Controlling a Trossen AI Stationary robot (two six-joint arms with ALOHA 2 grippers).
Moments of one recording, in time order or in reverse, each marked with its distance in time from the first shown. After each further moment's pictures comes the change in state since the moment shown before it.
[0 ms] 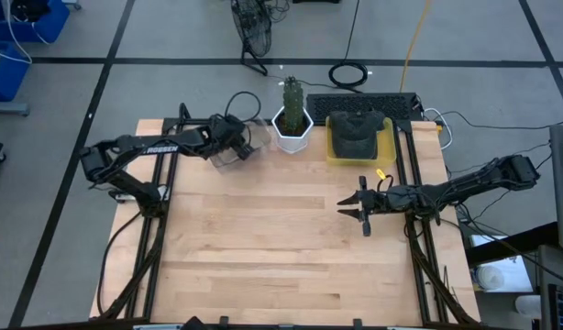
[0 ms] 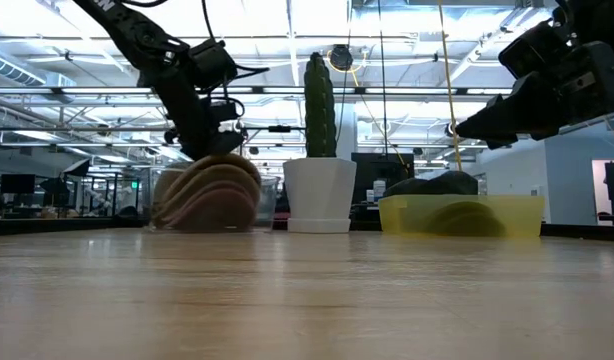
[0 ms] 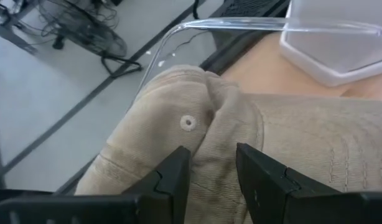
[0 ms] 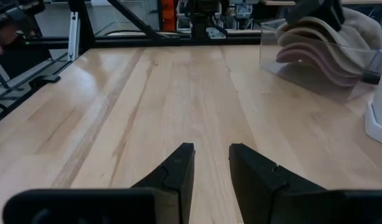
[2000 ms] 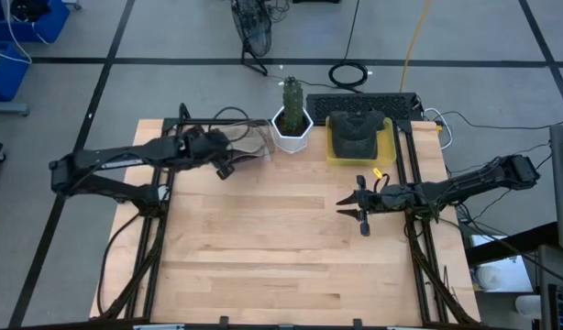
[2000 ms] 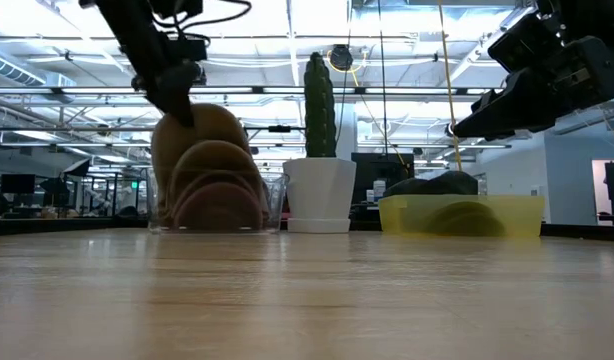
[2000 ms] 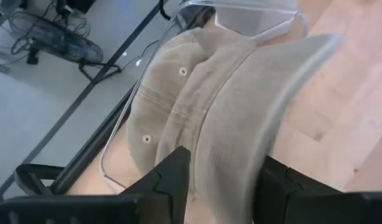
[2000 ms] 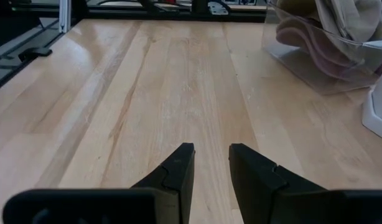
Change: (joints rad) left arm -0.251 -0.362 0.080 -0.437 -0.042 -0.080; right arm 0.000 -0.001 0.116 -0.239 -0.001 -0.021
